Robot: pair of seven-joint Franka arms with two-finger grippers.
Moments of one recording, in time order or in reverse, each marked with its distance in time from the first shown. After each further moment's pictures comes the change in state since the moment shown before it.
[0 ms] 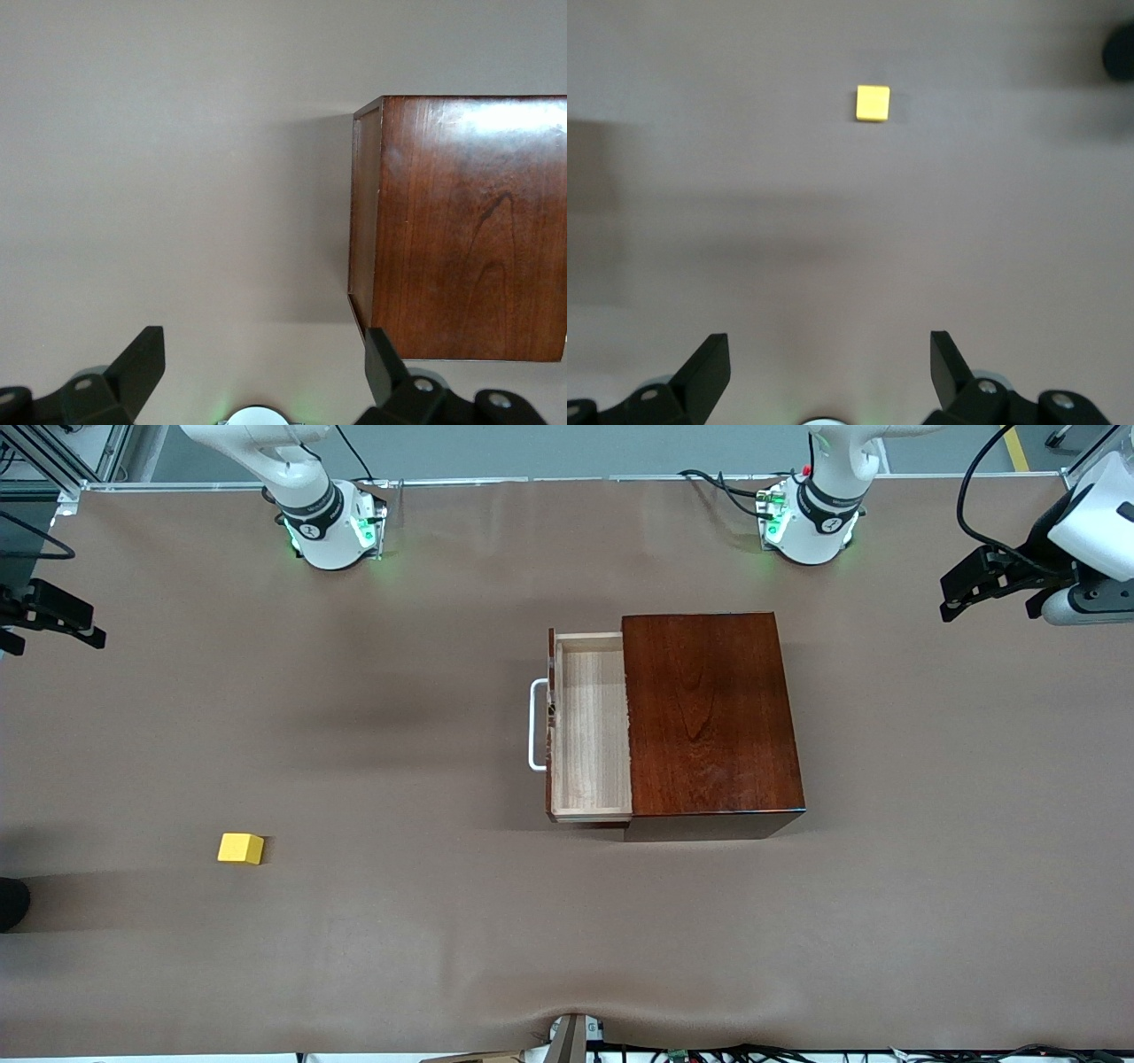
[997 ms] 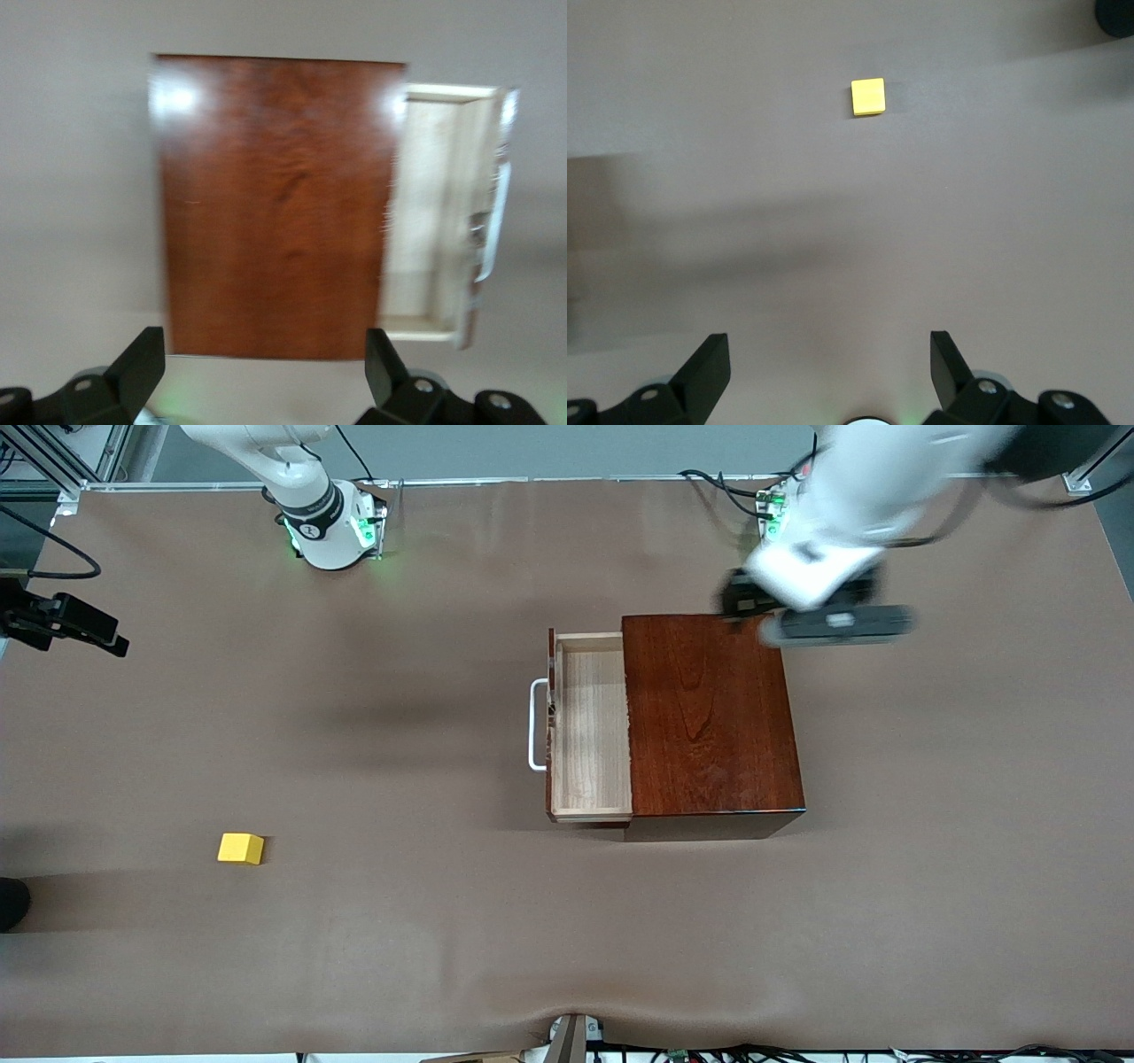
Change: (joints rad) left arm -0.341 0.271 -0.175 0.146 -0.002 0.113 -0.596; right arm -0.005 0.001 0.036 -0.013 0.000 0.016 0.120
